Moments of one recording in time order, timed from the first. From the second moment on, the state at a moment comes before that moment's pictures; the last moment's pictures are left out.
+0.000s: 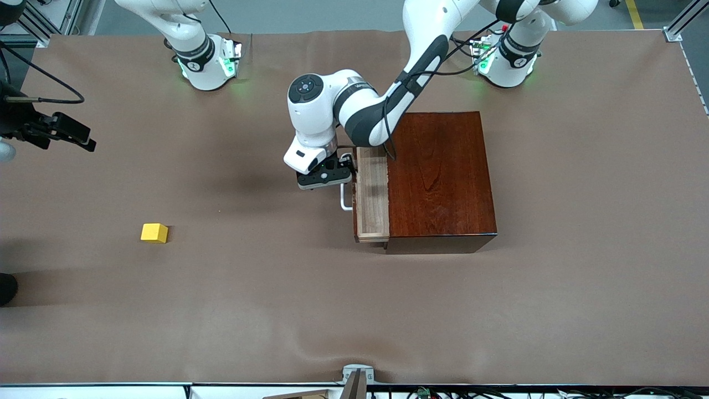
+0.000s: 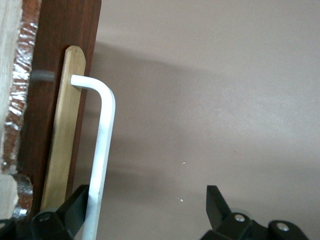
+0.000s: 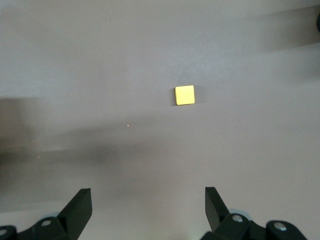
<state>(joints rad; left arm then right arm) -0.95 0.80 0.00 -1.23 0.16 2.11 -1.19 -0.08 -0.04 0.04 -1.63 0.03 1.55 0.05</state>
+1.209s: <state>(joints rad) -0.97 0.81 -0.03 -1.23 0.15 2.30 -1.20 -0.08 -0.04 0.04 -1.63 0.03 1.55 0.05</state>
